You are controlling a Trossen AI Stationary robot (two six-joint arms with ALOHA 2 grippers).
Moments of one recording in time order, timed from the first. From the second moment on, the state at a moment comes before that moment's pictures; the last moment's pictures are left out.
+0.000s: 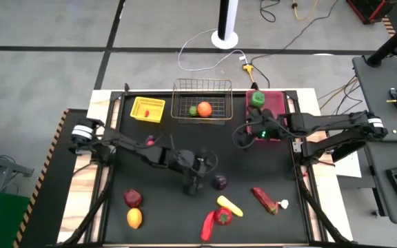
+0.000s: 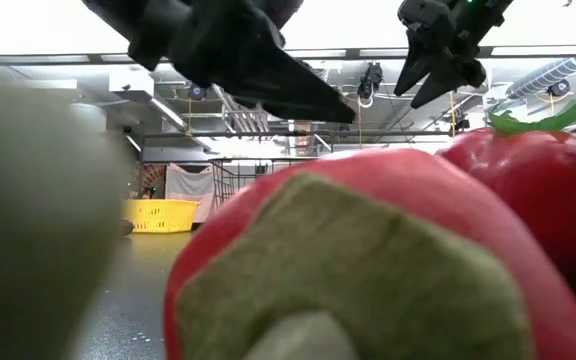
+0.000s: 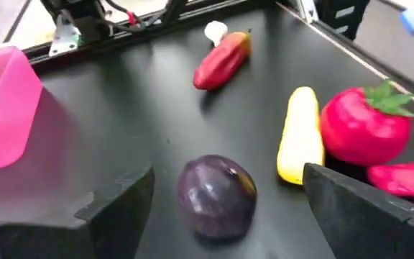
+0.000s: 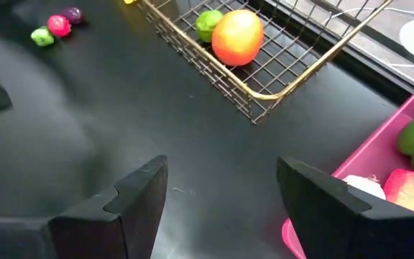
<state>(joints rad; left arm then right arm) -0.18 1.78 0.99 0.30 0.06 0.18 -0.04 1.15 0.99 -0.70 0.39 0.58</state>
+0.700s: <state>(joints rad) -0.18 2.05 1.24 0.10 0.03 0.23 -0.02 1.16 0.99 -0.70 0.39 0.59</state>
